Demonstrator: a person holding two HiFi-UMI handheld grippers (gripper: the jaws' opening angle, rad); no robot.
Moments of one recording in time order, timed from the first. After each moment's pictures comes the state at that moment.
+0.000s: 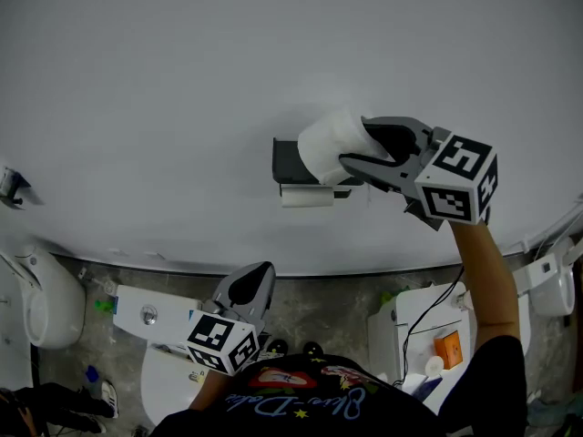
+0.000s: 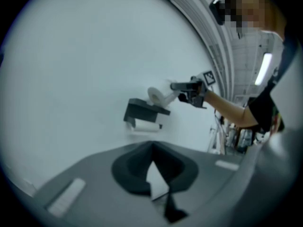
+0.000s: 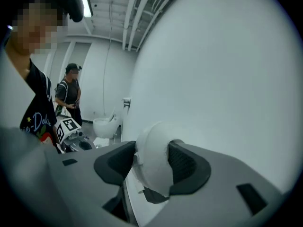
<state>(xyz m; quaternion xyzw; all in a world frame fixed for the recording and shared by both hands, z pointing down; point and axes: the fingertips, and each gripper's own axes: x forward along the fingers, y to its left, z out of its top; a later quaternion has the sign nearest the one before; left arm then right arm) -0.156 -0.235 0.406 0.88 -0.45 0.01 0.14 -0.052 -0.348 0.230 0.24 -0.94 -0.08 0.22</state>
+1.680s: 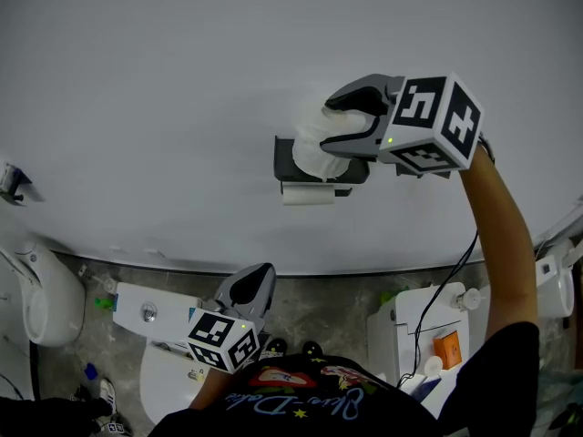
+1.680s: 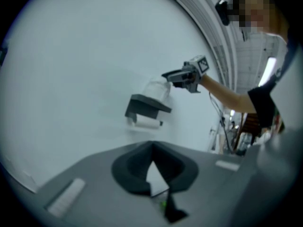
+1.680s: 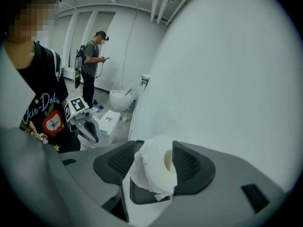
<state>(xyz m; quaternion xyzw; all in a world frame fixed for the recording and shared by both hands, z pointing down) -0.155 -0.230 0.414 0.88 -0.45 0.01 0.16 -0.091 -0.357 0.221 0.14 -0.89 -0.18 0.39</state>
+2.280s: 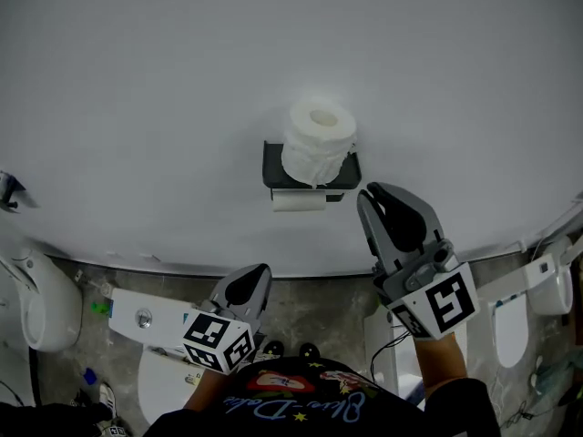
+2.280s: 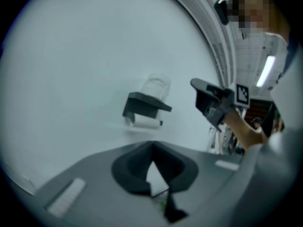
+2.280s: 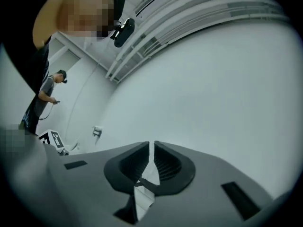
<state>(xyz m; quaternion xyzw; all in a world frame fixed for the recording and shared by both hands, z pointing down) -0.146 -0.245 0.415 0.88 -0.44 0.02 0.16 -0.024 -0.269 0.220 0.41 -0.89 -0.17 -0.05</state>
